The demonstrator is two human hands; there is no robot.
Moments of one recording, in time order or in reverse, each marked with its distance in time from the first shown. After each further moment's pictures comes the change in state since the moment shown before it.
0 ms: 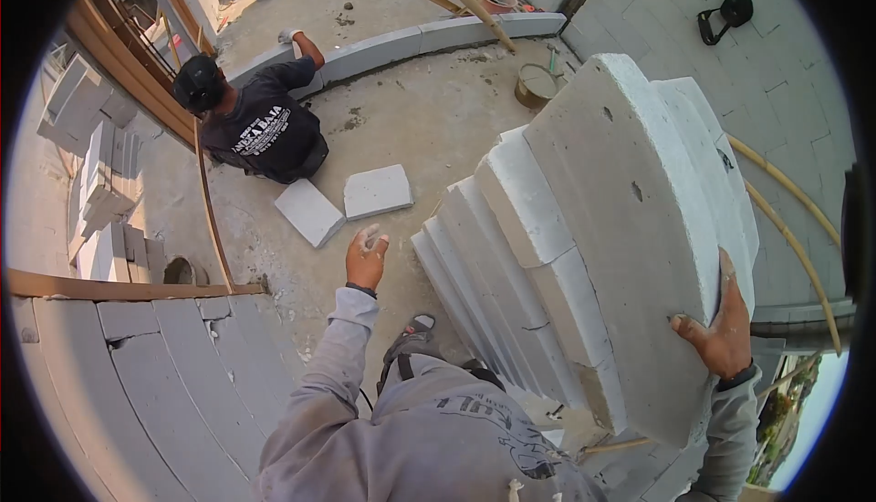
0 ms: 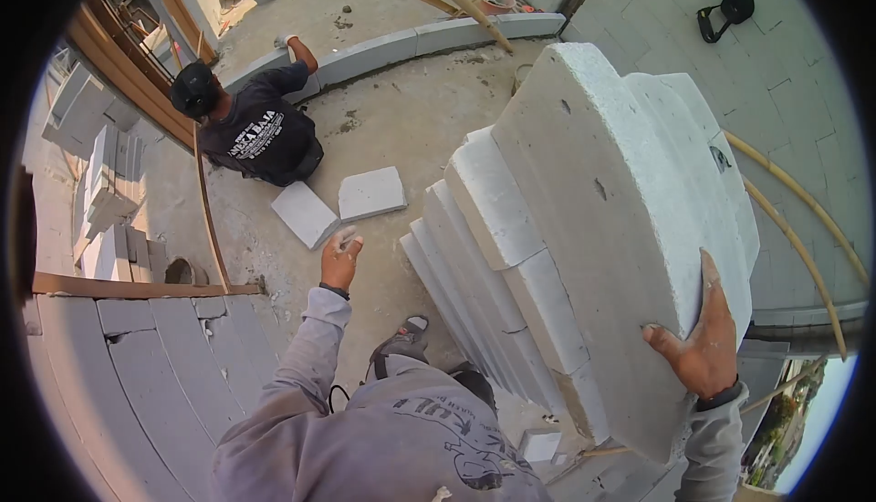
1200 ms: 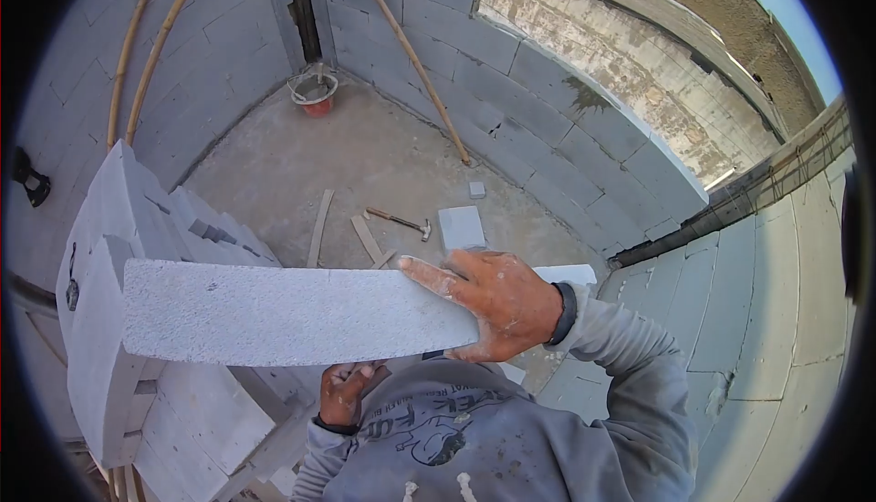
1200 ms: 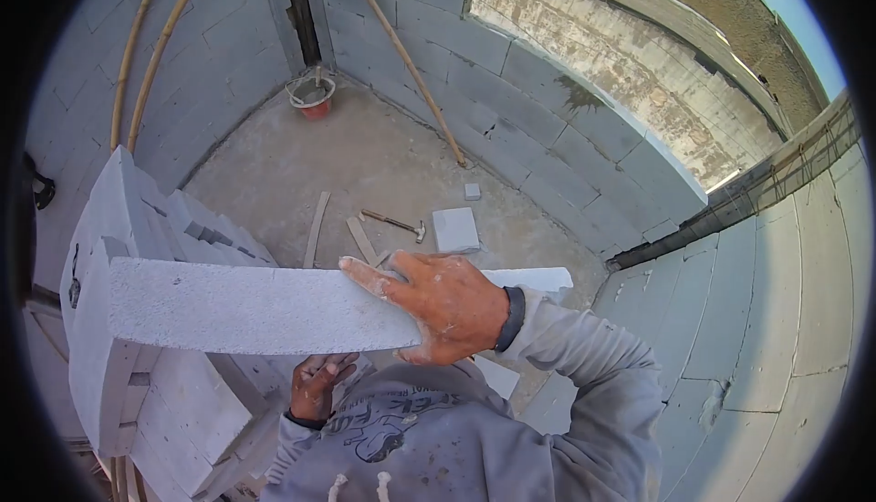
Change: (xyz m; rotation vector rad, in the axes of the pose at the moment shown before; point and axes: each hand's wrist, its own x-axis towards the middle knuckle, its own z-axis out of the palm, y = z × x) left_hand -0.548 0.105 0.288 0.284 -2.125 -0.218; right_hand -0.574 0.207 0.083 0.291 0.431 0.669
